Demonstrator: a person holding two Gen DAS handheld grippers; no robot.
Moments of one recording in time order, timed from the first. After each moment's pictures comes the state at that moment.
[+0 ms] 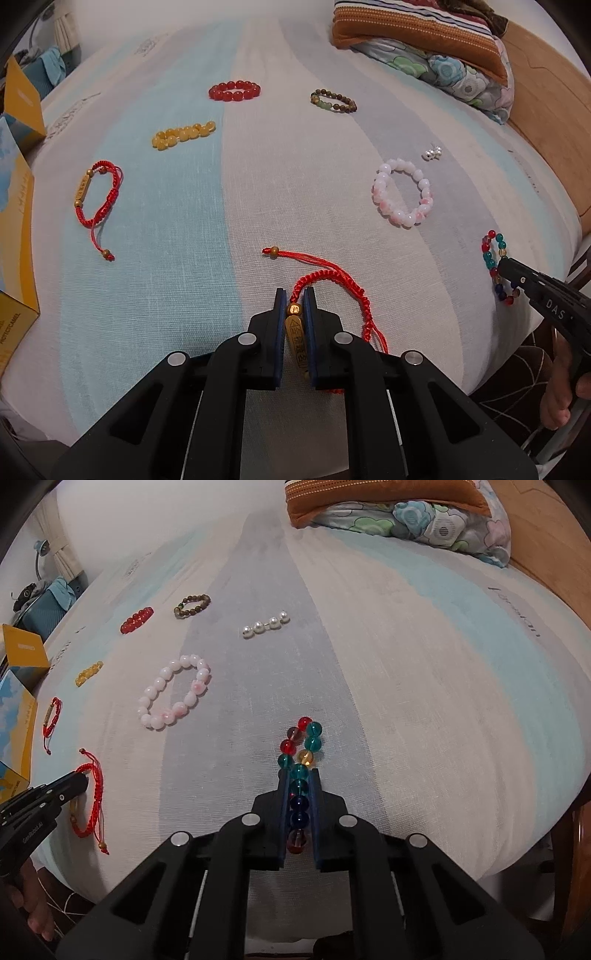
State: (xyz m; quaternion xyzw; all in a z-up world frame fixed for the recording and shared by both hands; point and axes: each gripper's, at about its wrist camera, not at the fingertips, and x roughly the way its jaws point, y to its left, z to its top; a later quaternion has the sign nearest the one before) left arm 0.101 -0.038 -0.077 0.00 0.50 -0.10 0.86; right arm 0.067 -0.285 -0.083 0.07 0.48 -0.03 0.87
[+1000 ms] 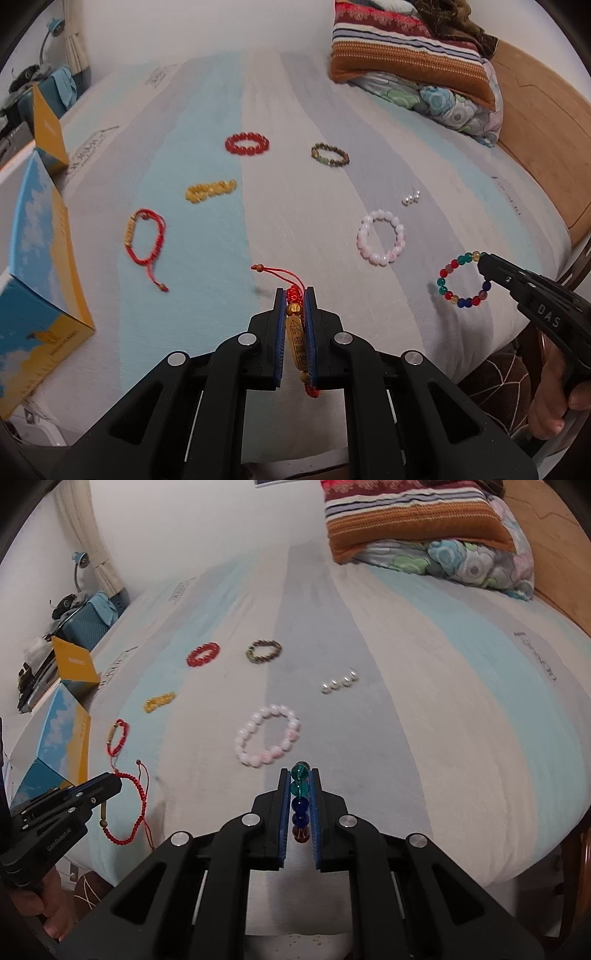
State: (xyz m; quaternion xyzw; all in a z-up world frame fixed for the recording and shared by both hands) left arm 0.082 -0.019 -0.005 -0.01 0.46 -0.10 0.88; right arm 0.058 -0.238 -0.007 0.08 0.43 0.03 0.90
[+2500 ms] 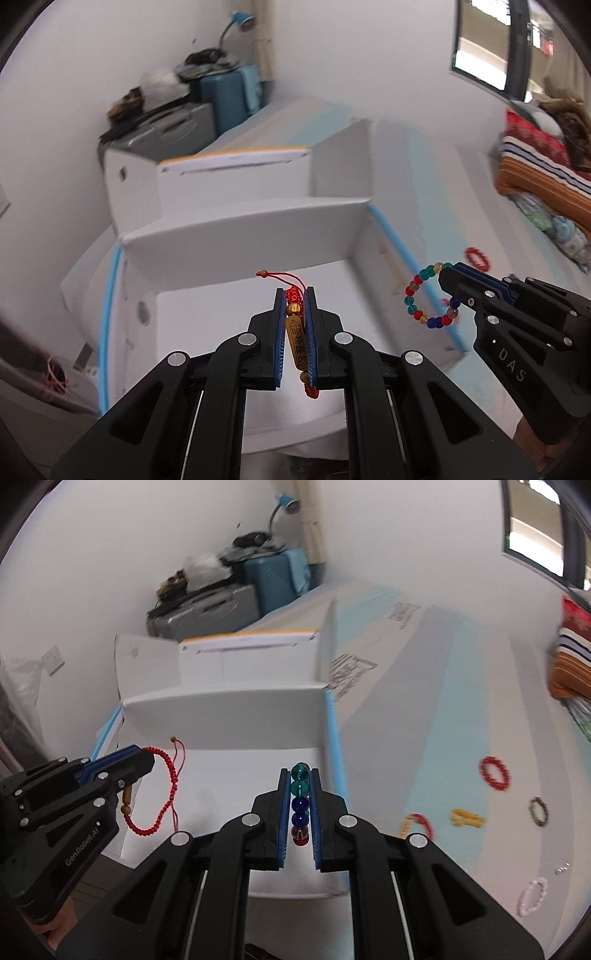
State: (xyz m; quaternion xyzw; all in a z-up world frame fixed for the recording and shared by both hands) left arm 0.024 0.309 0.094 -0.08 0.39 0.17 0.90; right arm 0.089 0.176 0.087 -0.09 0.38 0.31 0.87
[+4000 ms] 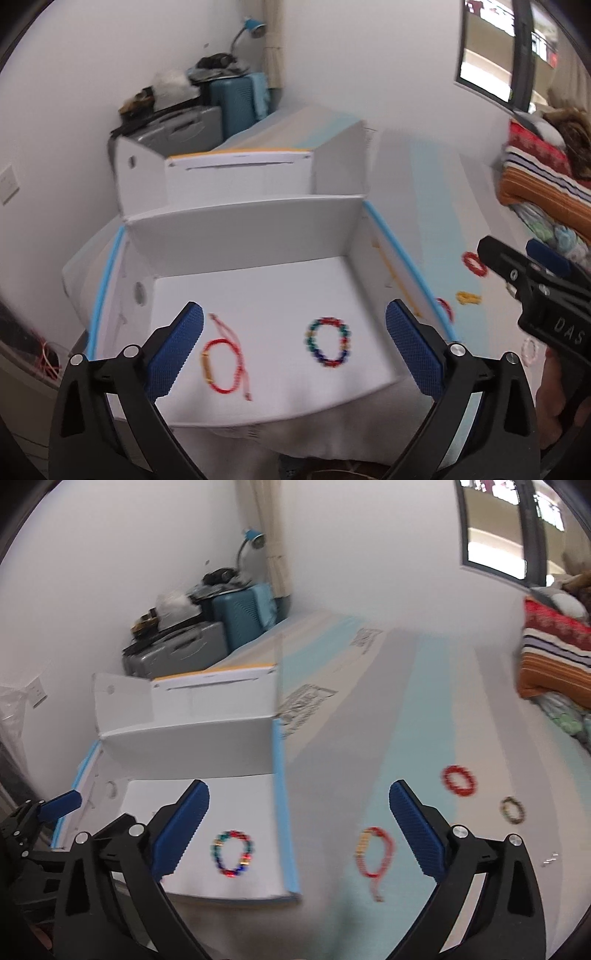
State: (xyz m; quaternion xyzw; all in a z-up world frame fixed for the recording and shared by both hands) left arm 0.012 0.263 0.093 -0.09 0.36 0.17 0.91; right arm 0.094 0.092 0.109 -0.05 0.30 0.23 0.92
